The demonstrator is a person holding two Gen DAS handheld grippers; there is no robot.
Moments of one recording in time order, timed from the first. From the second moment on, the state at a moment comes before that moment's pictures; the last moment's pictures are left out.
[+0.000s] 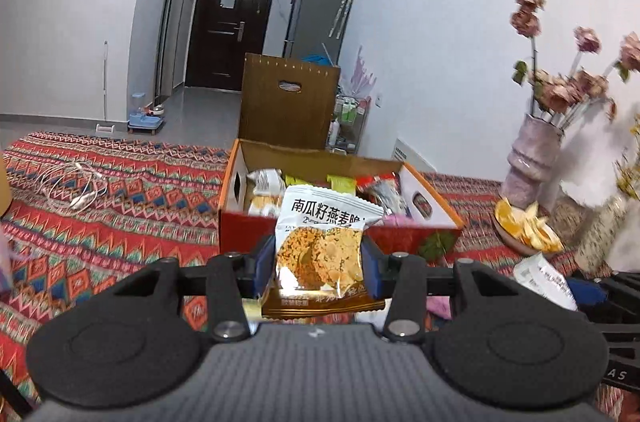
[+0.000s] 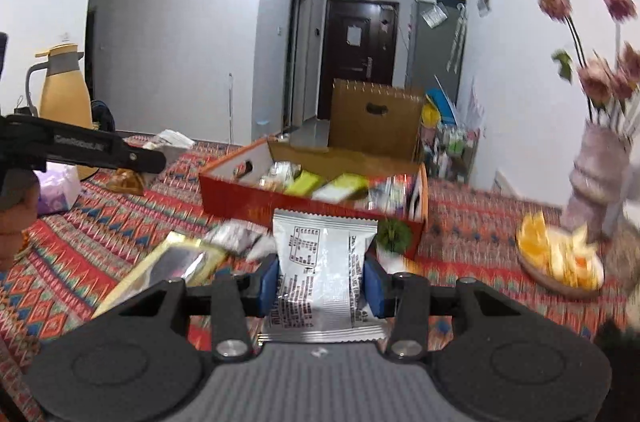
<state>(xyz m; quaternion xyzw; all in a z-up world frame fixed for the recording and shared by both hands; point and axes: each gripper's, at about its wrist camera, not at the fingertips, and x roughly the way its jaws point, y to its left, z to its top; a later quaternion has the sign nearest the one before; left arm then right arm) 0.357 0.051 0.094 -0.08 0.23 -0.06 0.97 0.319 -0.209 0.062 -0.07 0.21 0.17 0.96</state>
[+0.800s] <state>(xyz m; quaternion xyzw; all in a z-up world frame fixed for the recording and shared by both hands) 0.699 0.017 0.030 -0.10 0.38 -0.09 0.92 0.699 -0.126 0.014 -0.12 0.38 0.17 0.90</state>
